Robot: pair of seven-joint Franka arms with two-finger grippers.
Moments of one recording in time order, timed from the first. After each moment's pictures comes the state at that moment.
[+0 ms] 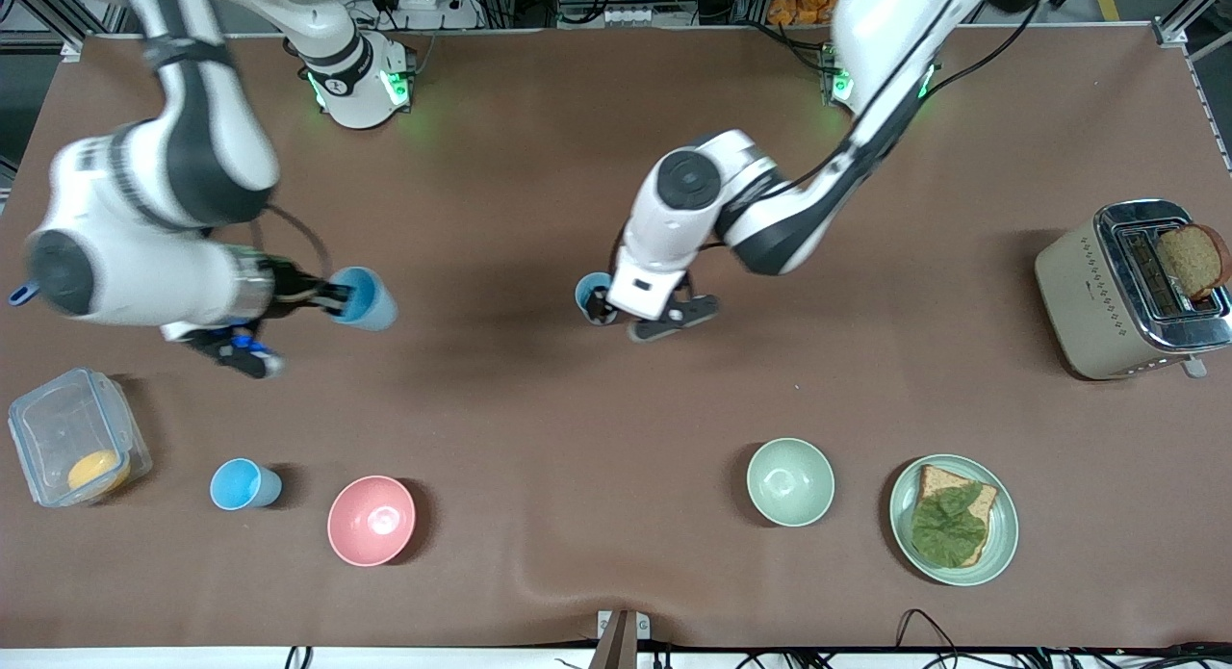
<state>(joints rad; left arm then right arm) -0.28 0.54 -0.52 -1.60 0.24 2.23 -1.27 0.26 0.27 -0.03 -1.67 0.26 1.67 0.65</state>
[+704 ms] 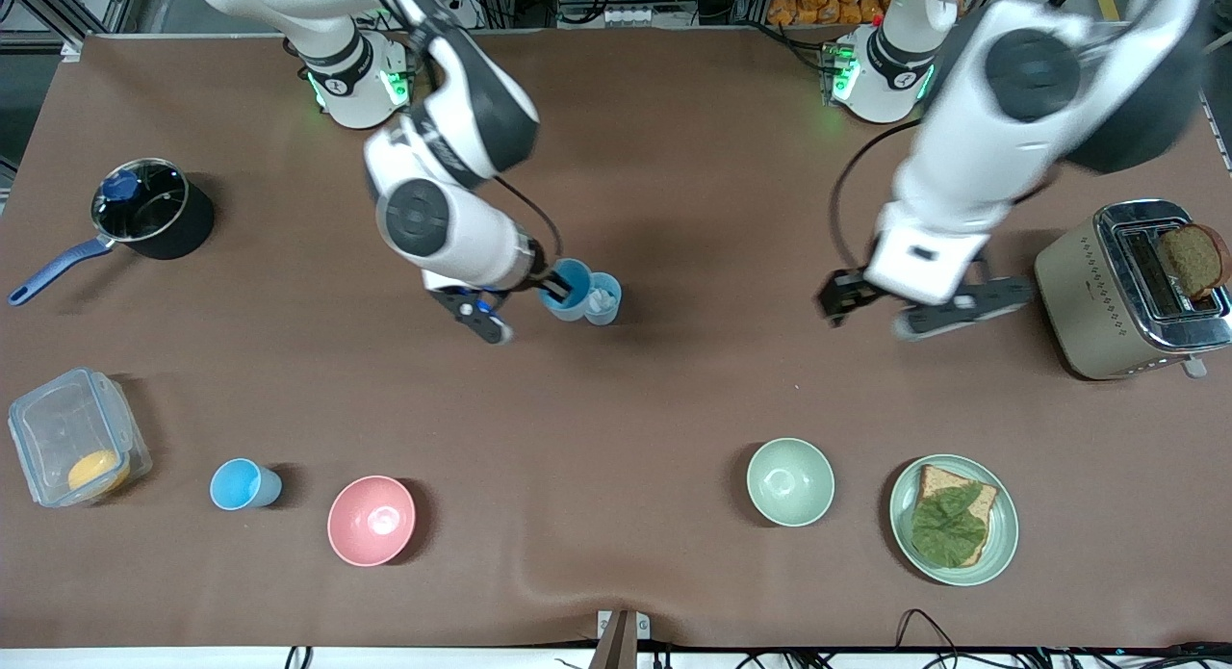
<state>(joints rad) 0.13 0.17 -0.52 -1.60 0.13 1.82 -0.65 0.63 0.49 -0.03 -1.54 0.36 1.92 1.16</state>
